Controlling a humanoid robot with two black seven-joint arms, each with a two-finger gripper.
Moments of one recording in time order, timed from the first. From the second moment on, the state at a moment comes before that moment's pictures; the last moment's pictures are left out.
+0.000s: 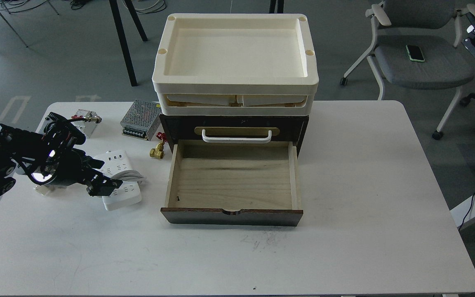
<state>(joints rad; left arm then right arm) -0.79 0.80 -0.37 -1.11 2.17 -0.49 -0.49 0.83 -0.76 0.78 0.75 0.25 0.49 0.14</state>
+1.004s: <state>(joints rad) -0.79 0.66 -0.35 -0.95 2.16 -0.47 -0.49 0.80 -0.77 0.78 0.75 0.25 0.49 0.14</state>
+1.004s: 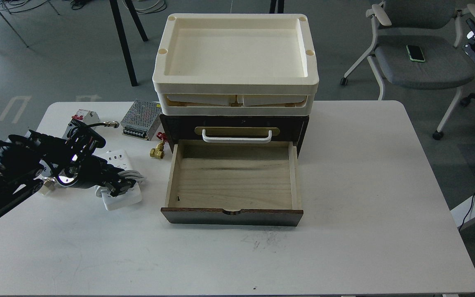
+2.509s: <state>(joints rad) -0.88 1.07 -0.39 -1.72 1.20 -0.49 -0.49 0.80 -0.77 0.81 0.74 0.25 0.49 0.14</state>
